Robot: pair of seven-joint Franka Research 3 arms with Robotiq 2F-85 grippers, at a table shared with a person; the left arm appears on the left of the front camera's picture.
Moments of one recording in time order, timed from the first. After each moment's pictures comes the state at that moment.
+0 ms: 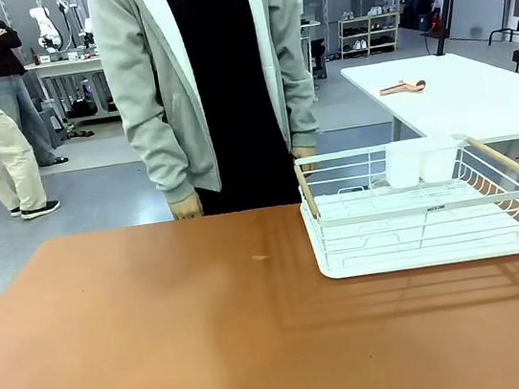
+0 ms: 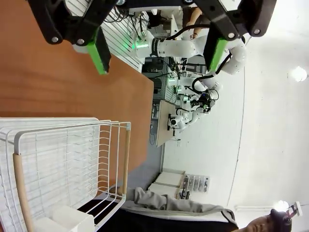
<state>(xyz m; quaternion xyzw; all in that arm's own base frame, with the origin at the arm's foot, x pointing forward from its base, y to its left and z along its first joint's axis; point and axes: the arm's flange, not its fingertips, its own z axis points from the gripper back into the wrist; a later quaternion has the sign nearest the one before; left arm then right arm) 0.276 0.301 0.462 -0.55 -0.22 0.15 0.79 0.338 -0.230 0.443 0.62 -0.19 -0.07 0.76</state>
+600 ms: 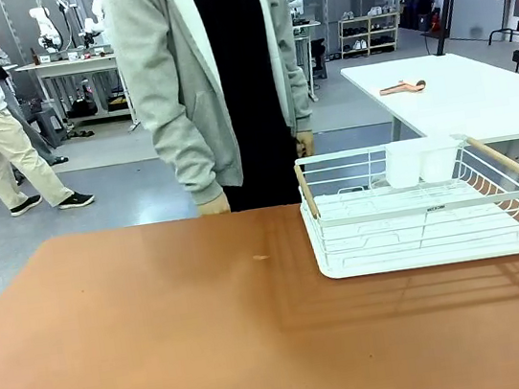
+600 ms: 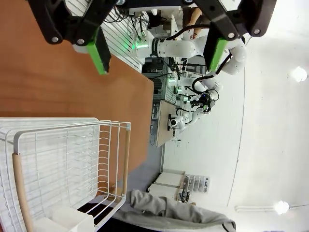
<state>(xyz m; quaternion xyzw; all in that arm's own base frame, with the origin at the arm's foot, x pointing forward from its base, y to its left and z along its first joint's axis) 0.276 0.300 0.462 -0.55 -0.22 0.15 0.79 0.339 -0.230 0.443 0.62 -0.19 -0.07 0.76</state>
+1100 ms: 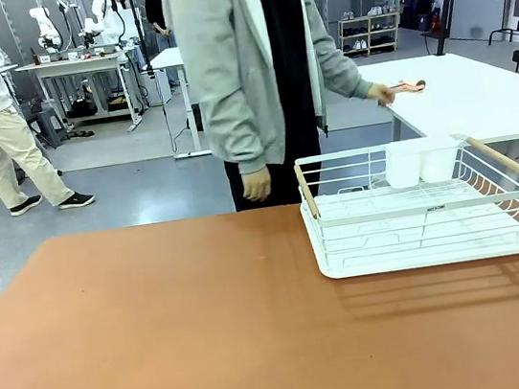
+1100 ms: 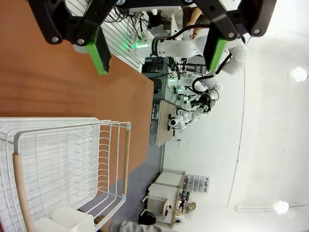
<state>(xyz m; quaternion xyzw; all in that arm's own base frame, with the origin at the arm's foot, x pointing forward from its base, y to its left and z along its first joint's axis) 0.276 0.300 0.462 -0.55 -0.22 0.15 0.79 0.338 -0.230 0.443 0.62 -0.19 -0.07 0.76</state>
